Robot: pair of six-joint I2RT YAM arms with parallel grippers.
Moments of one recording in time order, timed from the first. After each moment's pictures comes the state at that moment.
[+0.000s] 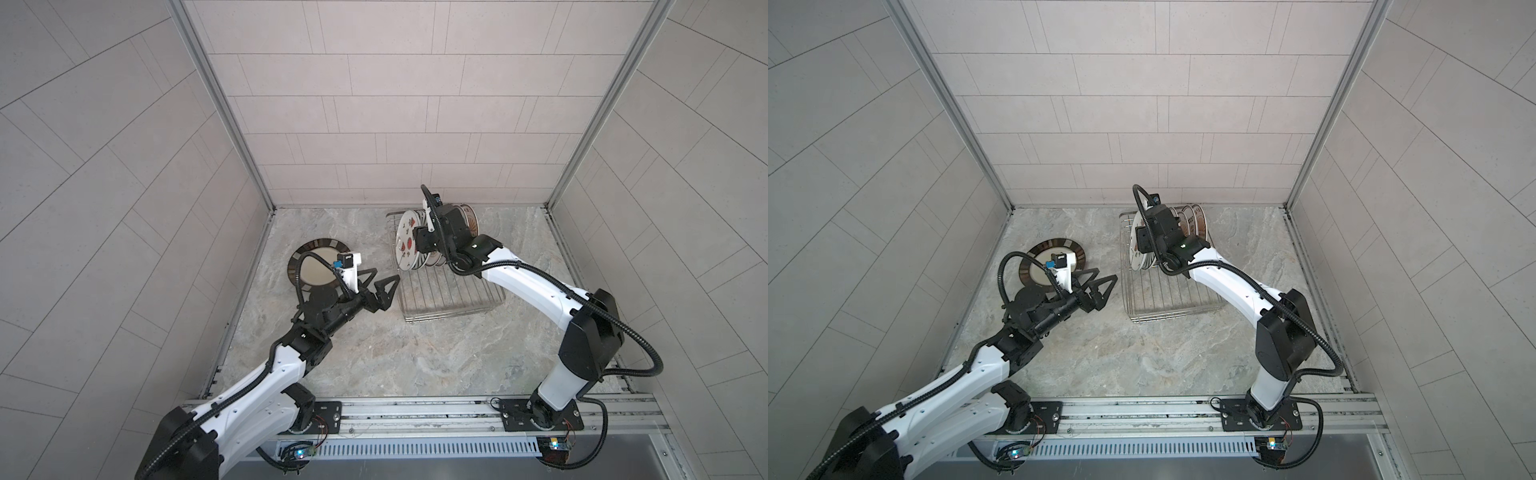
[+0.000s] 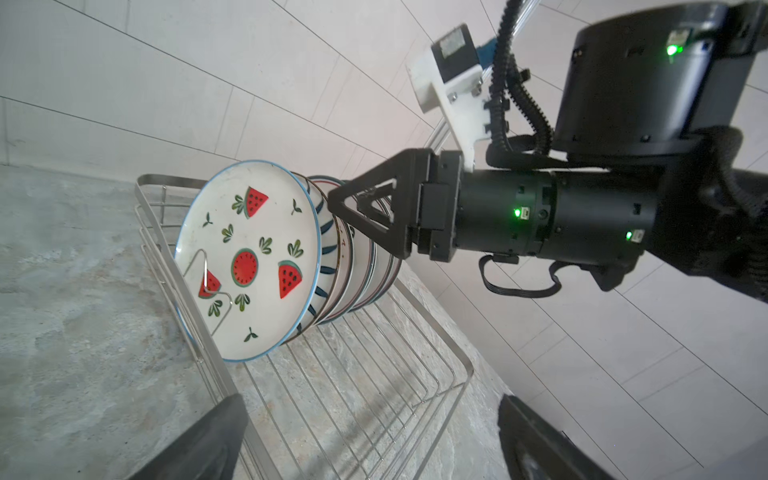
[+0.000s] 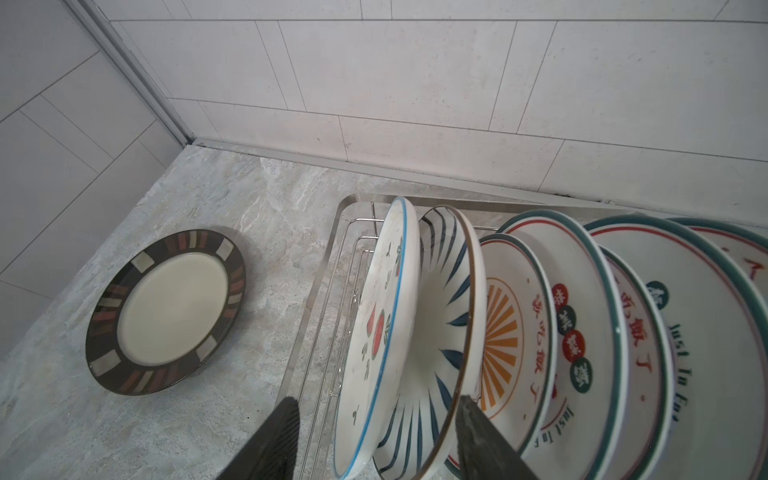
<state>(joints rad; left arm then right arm) -0.58 0.92 0.42 0.44 0.21 -0.54 0.62 1.69 1.49 -0.37 0.21 0.30</state>
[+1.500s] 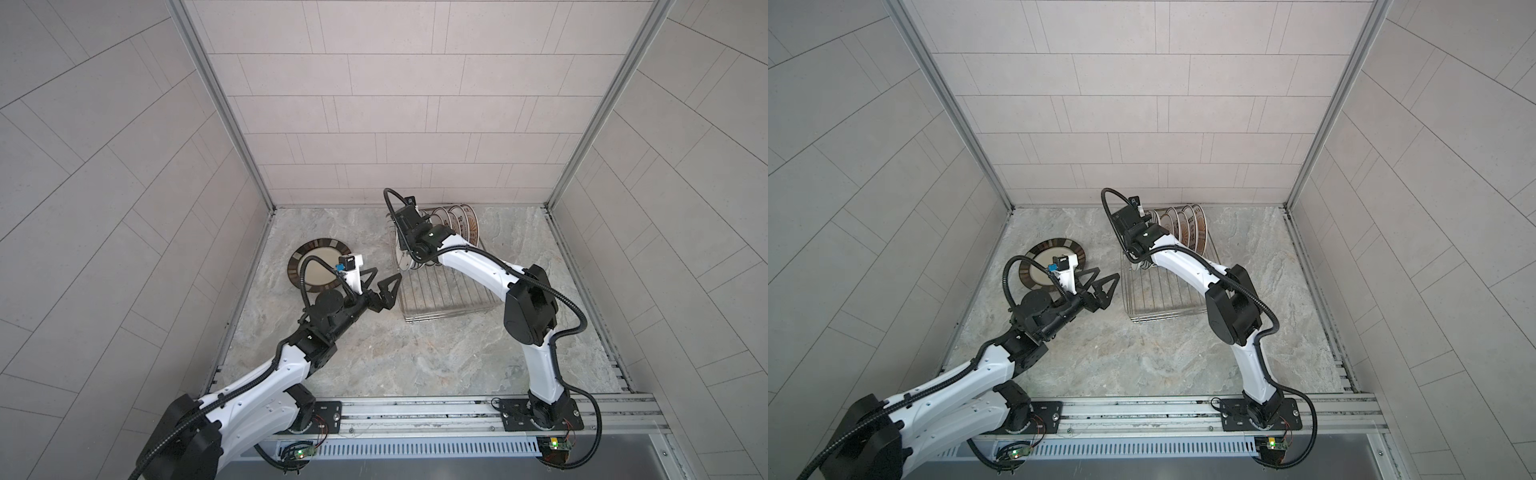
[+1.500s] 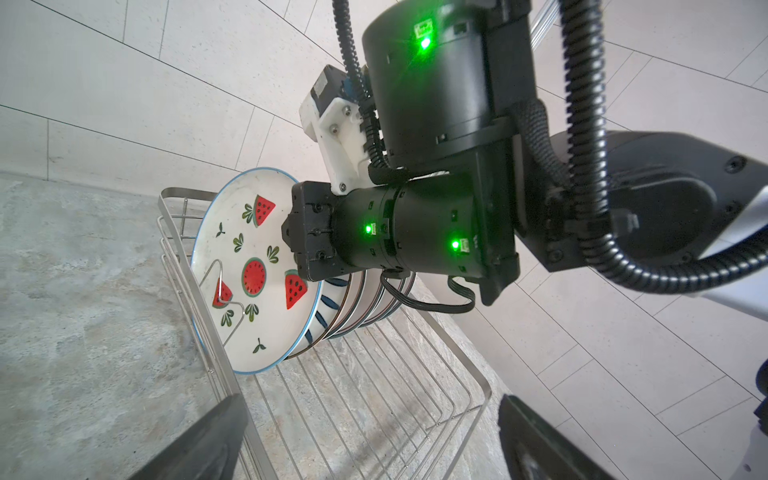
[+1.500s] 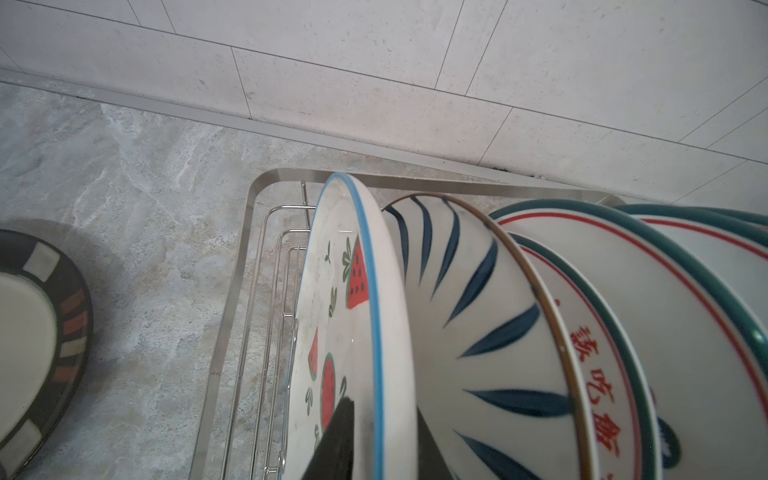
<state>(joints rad) -0.63 0.94 0.39 0.52 0.05 -0.53 0.68 2.09 1.88 -0.58 0.55 0.35</state>
